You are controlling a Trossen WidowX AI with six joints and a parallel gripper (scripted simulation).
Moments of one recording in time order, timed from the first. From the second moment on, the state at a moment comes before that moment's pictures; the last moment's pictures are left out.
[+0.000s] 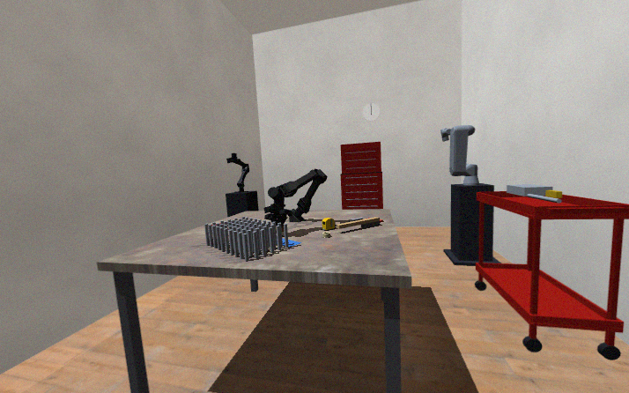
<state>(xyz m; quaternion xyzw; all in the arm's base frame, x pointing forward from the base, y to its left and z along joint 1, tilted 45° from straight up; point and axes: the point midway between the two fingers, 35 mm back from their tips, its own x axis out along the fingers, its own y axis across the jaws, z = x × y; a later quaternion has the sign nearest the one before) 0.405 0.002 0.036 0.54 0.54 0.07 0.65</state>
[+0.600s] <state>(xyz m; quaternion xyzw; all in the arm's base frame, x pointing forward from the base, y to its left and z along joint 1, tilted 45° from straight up) 0.409 0.002 0.036 0.54 0.53 0.07 0.65</state>
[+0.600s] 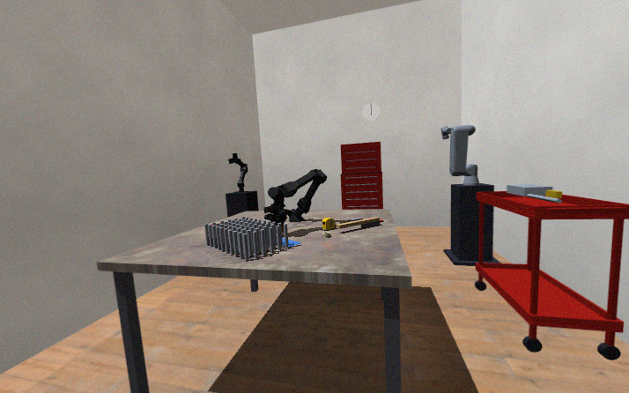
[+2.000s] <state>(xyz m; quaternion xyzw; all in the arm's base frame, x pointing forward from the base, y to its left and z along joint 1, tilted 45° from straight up) 0.407 0.012 0.026 0.54 0.54 0.07 0.65</state>
